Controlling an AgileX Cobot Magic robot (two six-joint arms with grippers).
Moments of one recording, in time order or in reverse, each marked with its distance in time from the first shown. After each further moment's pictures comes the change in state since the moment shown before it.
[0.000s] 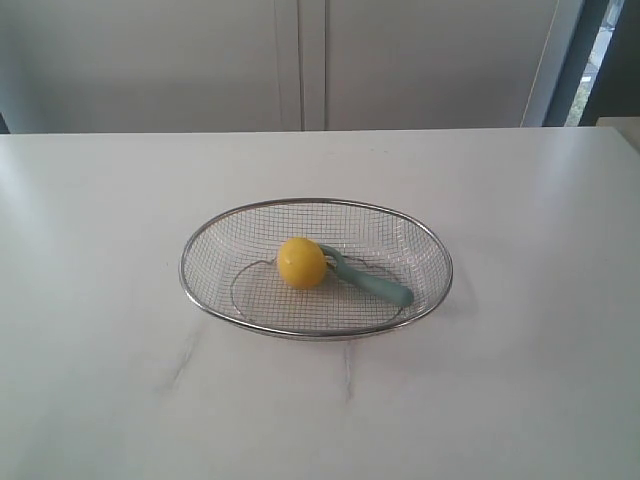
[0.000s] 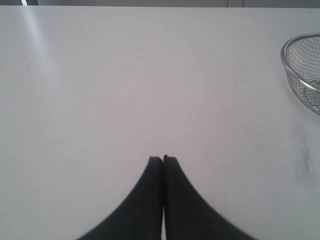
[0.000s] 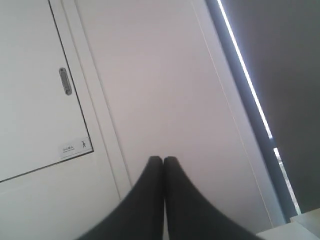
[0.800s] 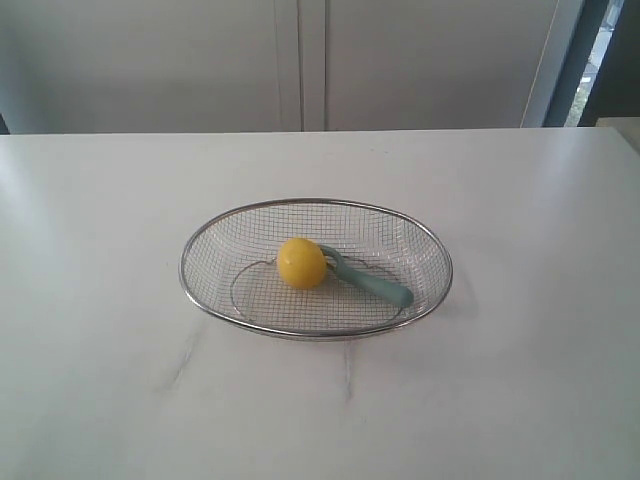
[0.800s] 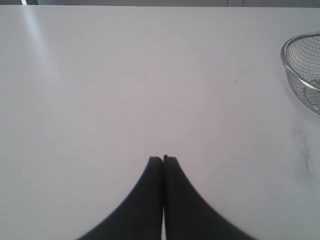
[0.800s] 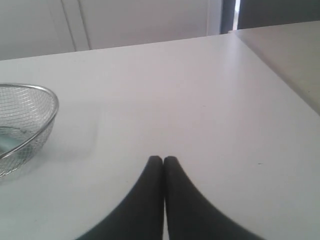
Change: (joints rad) left arm 0.000 0.000 0.000 0.000 0.002 0.000; right arm -0.042 -0.107 0.006 -0.006 0.810 -0.254
